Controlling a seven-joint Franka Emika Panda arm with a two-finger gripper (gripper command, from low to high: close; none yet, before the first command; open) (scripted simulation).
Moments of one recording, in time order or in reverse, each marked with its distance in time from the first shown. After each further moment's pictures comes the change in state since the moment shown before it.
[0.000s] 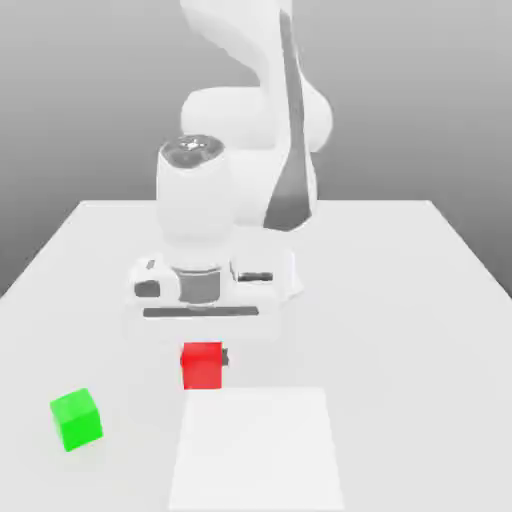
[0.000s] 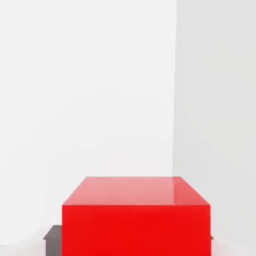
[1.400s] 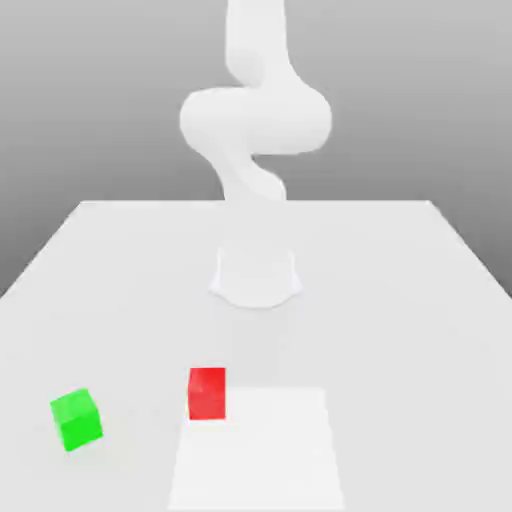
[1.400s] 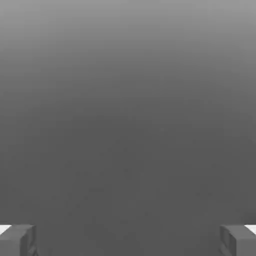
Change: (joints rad) arm 0.163 -0.679 0.106 0.478 0.010 -0.435 0.119
